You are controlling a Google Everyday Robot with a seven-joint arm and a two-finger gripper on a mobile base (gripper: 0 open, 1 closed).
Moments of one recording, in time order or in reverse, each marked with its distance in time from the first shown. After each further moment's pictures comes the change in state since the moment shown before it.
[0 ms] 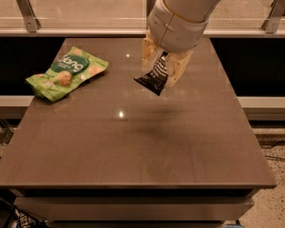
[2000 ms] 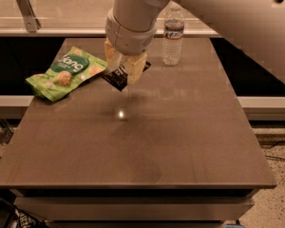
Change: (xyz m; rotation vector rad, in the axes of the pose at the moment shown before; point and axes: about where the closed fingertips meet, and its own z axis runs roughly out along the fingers) arm -0.007 -0.080 0.064 0.036 0.033 0.015
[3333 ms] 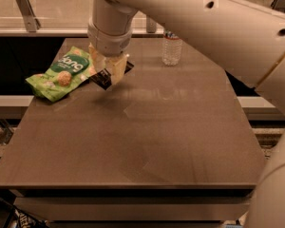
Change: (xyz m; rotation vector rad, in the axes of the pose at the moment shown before) arm 0.005 -0.043 0.054 -0.030 -0.017 -0.003
